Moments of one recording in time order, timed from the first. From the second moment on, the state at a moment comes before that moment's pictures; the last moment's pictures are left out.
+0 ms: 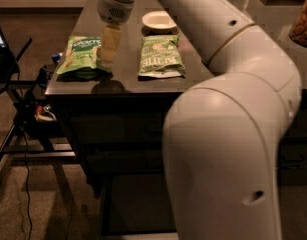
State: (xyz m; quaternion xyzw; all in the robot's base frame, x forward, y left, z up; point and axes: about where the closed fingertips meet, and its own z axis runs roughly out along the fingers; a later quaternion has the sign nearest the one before) arm 0.694 0.117 0.928 -0.75 0.62 0.06 0.23
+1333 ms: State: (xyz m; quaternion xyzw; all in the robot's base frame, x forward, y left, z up) arm 0.720 0.174 0.924 -0.74 0.63 0.07 0.23
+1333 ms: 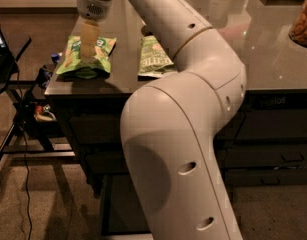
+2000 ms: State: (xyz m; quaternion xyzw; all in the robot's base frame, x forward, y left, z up) arm 0.717 0.196 0.886 -0.75 0.62 0.11 0.21
